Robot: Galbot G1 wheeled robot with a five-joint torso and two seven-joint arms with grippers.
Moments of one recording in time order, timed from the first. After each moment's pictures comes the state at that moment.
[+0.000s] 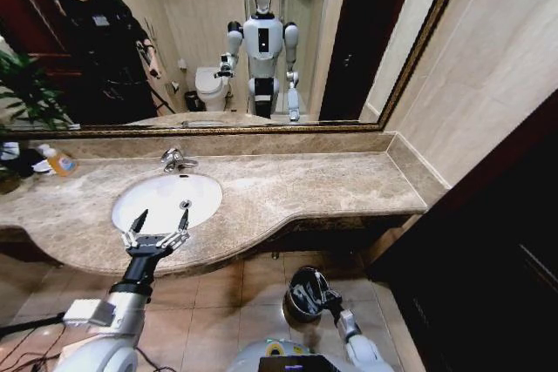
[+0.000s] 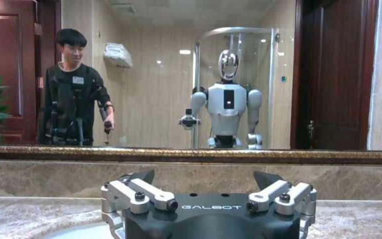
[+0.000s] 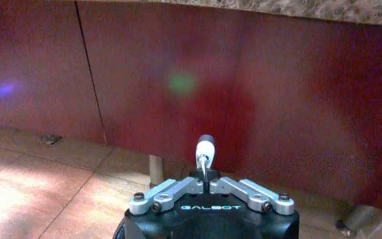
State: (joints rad) left arm 1.84 -1.36 -0.82 -2.47 -0.37 0.04 0.05; right arm -1.24 1.47 0.52 0.86 -0.09 0.48 -0.16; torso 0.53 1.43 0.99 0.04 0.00
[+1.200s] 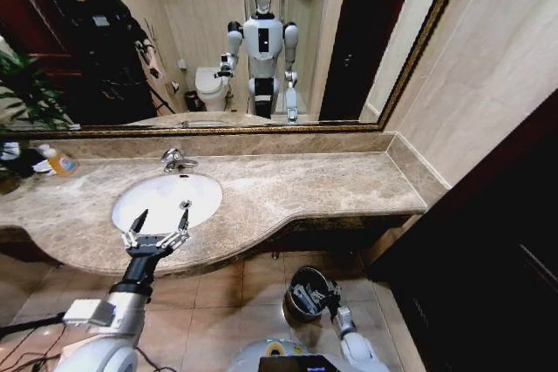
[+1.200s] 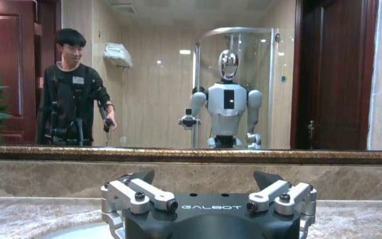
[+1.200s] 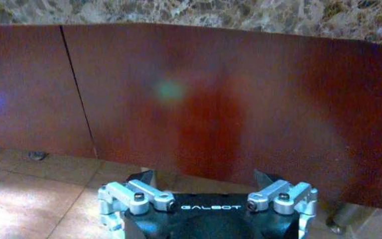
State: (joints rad) left arm 1.84 -1.36 -0.82 -2.47 -0.37 0.04 0.05; right arm -1.30 1.47 0.52 1.00 -0.03 0.41 -0.14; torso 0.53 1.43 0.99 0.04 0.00
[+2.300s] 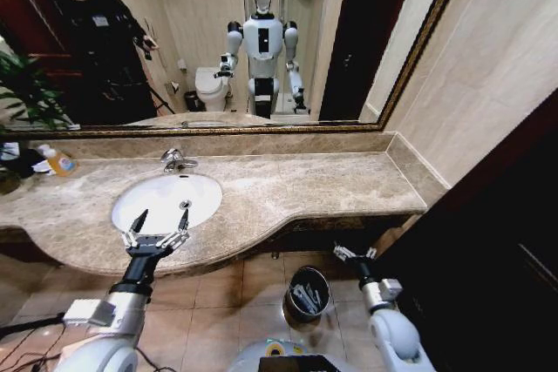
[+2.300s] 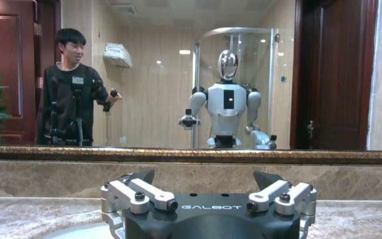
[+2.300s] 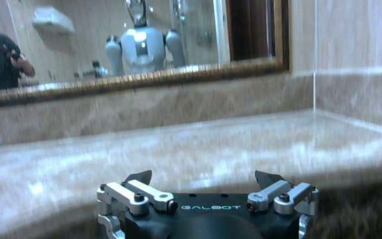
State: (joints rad) left arm 1.84 -1.36 -0.82 -2.47 -0.37 0.04 0.05; right arm -1.64 1.40 0.62 2.06 0.31 0.07 -0.02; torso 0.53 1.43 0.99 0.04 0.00
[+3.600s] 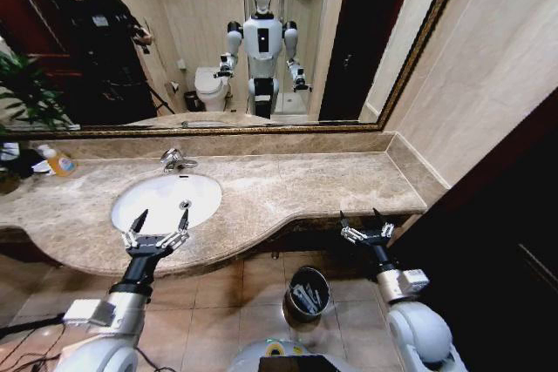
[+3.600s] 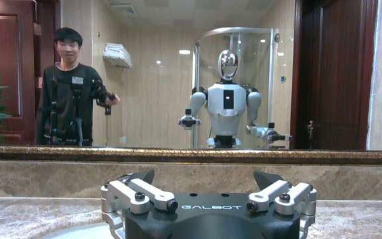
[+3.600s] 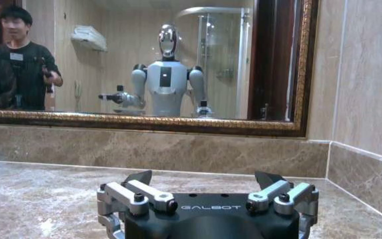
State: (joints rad) left arm 1.84 -1.36 -0.82 -2.47 -0.37 0.04 0.05; right arm -1.66 1.38 0.66 2.22 0.20 0.02 -0.05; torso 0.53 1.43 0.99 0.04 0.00
